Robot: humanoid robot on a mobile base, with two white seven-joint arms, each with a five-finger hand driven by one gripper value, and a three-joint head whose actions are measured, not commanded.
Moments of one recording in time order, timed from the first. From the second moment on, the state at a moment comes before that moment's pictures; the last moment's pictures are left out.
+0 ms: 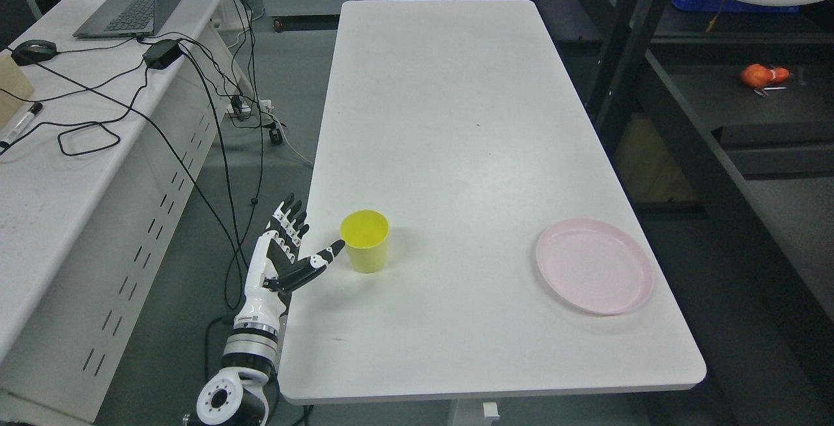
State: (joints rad) left arm -0.20 0.00 -0.08 -1.52 0.25 -0.02 0.06; right arm 0.00 0.00 0.00 -0.24 0.00 0.09 -0.12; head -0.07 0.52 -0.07
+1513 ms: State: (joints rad) left arm -0.35 0.00 -0.22 -1.23 0.27 -0.12 -0.02; right arm 0.00 0.00 0.00 -0.24 0.00 0.09 -0.12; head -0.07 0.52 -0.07
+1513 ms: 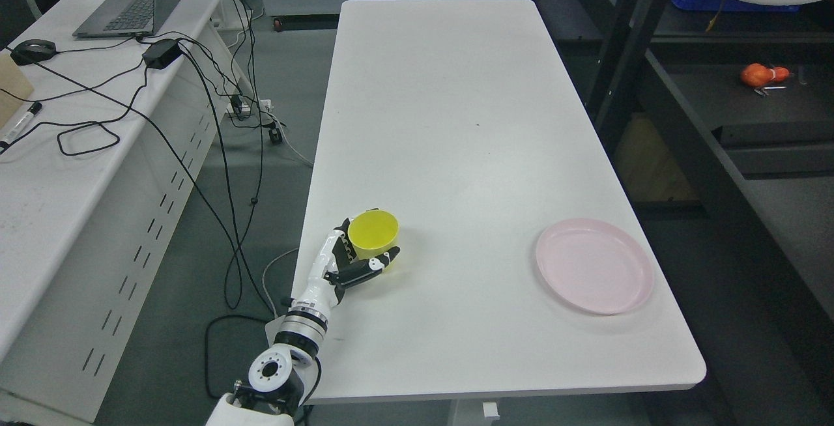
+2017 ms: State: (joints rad) left arm -0.26 0.00 -0.15 -1.37 0.33 -0.23 -0.02; right arm 0.00 0.00 0.00 -0.24 0.00 0.09 -0.12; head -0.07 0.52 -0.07
